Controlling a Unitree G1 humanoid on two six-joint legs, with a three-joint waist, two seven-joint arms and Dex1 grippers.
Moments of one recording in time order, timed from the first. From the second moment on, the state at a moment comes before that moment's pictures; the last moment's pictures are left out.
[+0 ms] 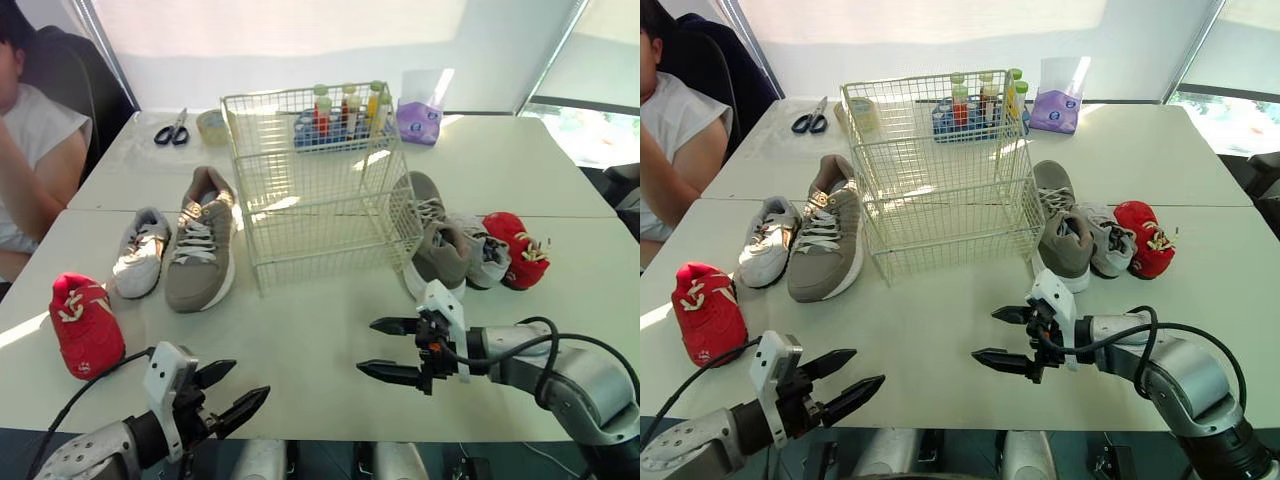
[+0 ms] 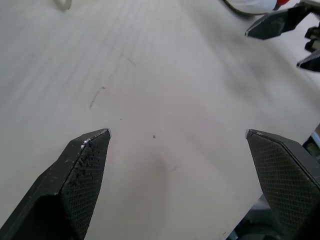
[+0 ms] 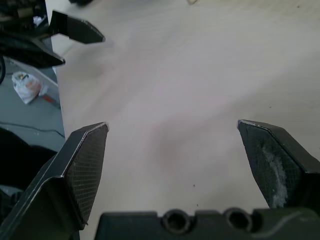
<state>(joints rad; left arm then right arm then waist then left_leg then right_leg) 0.61 0.60 0.24 -0.79 -0.84 0.67 -0.55 -0.07 -0.78 0.08 -0.56 0.68 0.86 0.85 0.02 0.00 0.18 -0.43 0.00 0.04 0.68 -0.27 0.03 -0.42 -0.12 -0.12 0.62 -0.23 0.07</state>
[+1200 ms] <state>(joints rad) 0.43 0.88 0.35 -0.76 -0.95 0.77 -0.68 -0.29 -1.05 0.08 -0.53 0.70 0.83 1.17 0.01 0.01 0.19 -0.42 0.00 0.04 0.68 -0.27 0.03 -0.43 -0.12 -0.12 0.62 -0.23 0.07</state>
